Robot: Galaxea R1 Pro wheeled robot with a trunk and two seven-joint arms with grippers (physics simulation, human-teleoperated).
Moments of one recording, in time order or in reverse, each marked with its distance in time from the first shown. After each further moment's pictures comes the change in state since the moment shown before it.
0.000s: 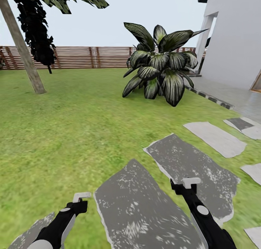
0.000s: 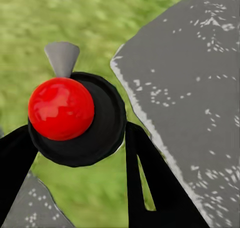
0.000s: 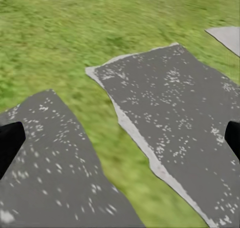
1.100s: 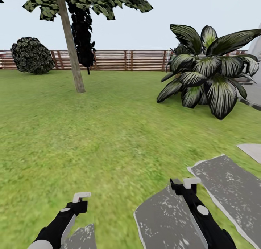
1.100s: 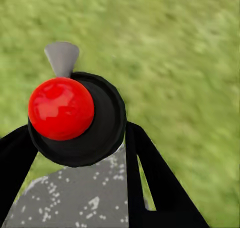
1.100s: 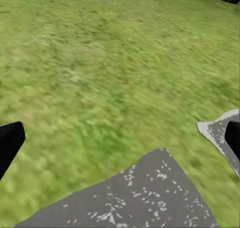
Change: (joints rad) left arm 0.000 0.000 0.000 0.000 0.000 0.000 0.000; right arm 0.000 0.000 0.000 0.000 0.000 0.000 0.000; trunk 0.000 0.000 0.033
